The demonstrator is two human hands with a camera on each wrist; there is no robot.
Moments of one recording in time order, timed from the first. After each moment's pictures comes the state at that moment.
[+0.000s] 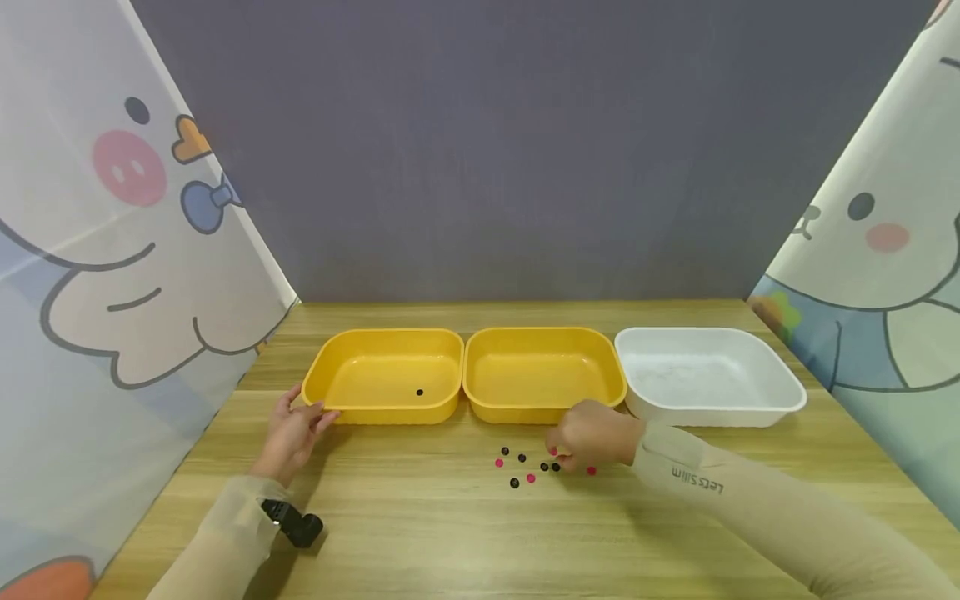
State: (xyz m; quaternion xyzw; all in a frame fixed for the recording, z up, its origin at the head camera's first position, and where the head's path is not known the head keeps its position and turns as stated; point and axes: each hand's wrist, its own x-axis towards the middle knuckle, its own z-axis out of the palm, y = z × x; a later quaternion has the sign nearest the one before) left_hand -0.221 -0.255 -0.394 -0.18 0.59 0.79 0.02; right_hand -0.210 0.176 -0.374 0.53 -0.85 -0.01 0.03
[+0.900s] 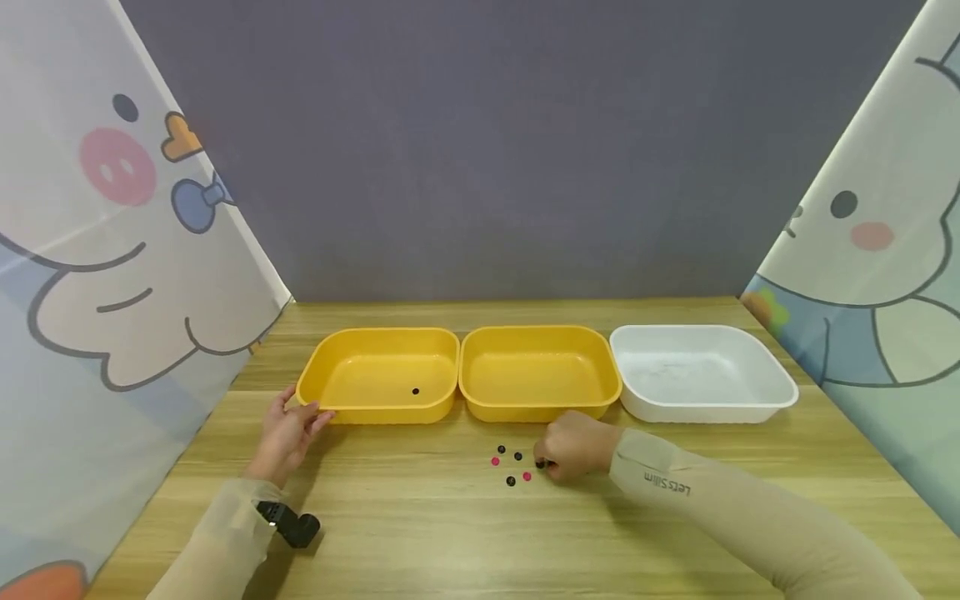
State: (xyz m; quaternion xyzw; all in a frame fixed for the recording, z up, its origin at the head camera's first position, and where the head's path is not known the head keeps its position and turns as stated) left_hand -0.221 -0.257 -0.392 -0.17 0.58 0.79 0.03; right_hand -0.207 0.161 -0.396 0.52 -0.85 -0.05 0.02
